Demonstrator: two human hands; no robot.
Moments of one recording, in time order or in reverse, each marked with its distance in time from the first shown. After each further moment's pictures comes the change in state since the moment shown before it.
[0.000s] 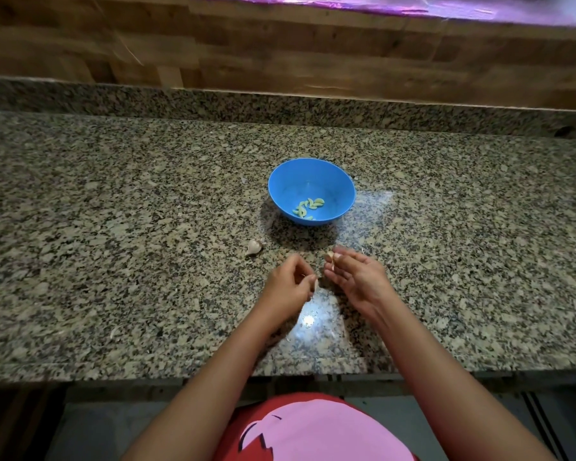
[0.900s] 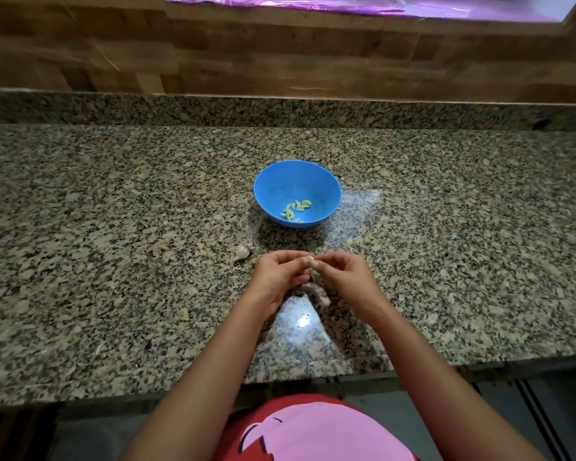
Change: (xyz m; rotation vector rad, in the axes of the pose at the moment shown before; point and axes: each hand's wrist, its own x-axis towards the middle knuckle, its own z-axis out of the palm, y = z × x) left_hand 0.020 0.024 -0.002 -0.741 -0.022 -0.331; right_hand -0.008 0.002 -0.005 -0.683 -0.090 -0.320
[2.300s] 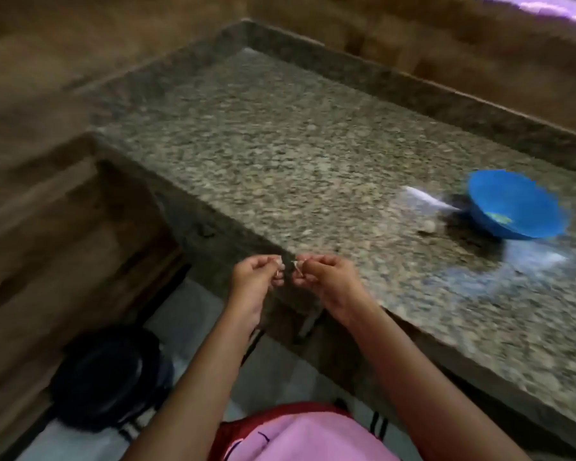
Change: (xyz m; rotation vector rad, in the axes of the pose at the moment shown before) left_hand -0.216 -0.047 -0.202 -0.231 0.852 0.211; right_hand -0.132 -0.018 0.243 0.258 -0.611 0.330
